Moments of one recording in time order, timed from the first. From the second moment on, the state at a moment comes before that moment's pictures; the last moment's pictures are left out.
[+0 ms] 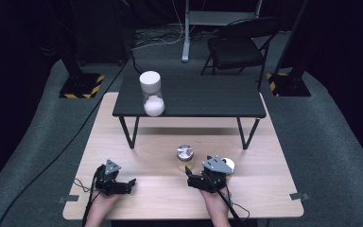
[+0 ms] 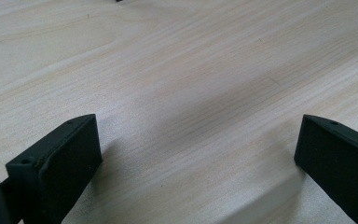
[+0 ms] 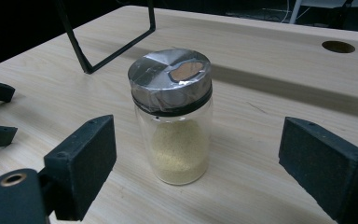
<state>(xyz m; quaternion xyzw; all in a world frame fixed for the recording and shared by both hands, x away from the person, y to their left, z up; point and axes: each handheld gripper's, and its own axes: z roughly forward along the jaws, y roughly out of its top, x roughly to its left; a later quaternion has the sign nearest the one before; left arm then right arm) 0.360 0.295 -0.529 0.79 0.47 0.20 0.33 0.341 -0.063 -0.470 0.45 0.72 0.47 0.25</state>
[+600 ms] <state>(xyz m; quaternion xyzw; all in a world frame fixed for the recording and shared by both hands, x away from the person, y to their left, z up) 0.360 0.295 -0.529 0.79 0.47 0.20 0.33 0.349 -0.051 -0.476 0.44 0.72 0.48 0.25</state>
